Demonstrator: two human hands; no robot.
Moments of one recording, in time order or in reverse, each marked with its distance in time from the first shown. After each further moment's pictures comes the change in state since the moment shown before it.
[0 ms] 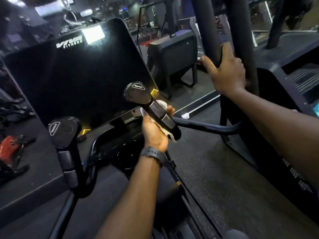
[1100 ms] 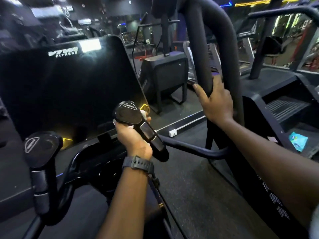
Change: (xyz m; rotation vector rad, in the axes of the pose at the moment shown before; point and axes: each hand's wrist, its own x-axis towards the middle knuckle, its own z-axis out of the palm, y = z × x) left_hand 0.023 0.033 0.021 -0.165 0.159 0.137; right_hand 0.001 -0.002 -0.002 0.028 -0.020 -0.046
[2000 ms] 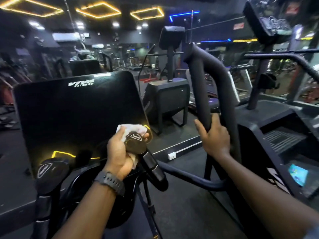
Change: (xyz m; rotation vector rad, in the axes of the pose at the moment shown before) left_hand 0.014 0.066 0.013 0.201 -0.195 -0.009; right_hand -0.001 0.000 -0.001 -0.036 -0.027 0.052
